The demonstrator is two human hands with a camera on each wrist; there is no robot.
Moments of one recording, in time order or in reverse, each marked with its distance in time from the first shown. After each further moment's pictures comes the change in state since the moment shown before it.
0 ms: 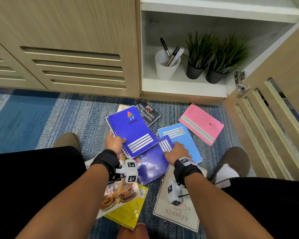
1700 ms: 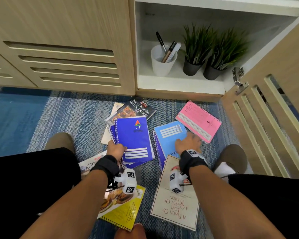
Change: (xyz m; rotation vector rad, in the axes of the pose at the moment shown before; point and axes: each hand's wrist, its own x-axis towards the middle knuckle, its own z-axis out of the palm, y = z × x) left_hand 0.021 -0.041 -0.002 0.278 0.028 -0.125; right_hand 0.019 0.015 -0.037 0.215 0.220 0.120
